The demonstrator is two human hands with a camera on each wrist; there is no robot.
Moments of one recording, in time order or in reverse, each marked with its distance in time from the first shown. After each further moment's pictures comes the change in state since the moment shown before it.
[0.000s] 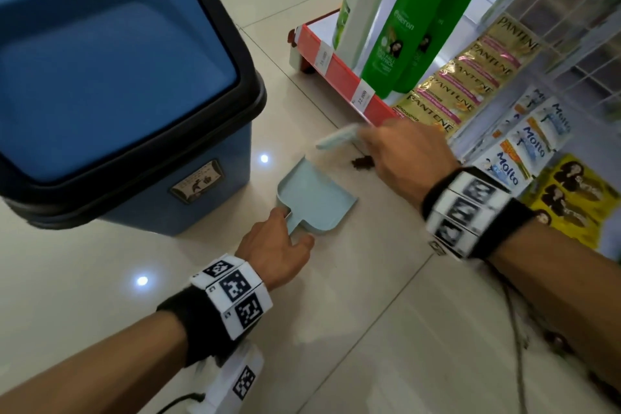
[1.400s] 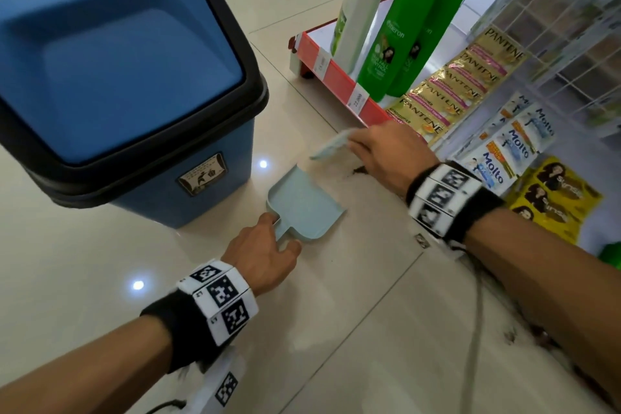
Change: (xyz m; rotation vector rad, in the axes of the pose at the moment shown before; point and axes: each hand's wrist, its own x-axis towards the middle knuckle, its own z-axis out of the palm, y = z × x) left_hand -0.020 -0.014 -0.001 0.050 0.027 -0.020; right_hand 0.007 0.008 0.013 0.232 0.022 -0.053
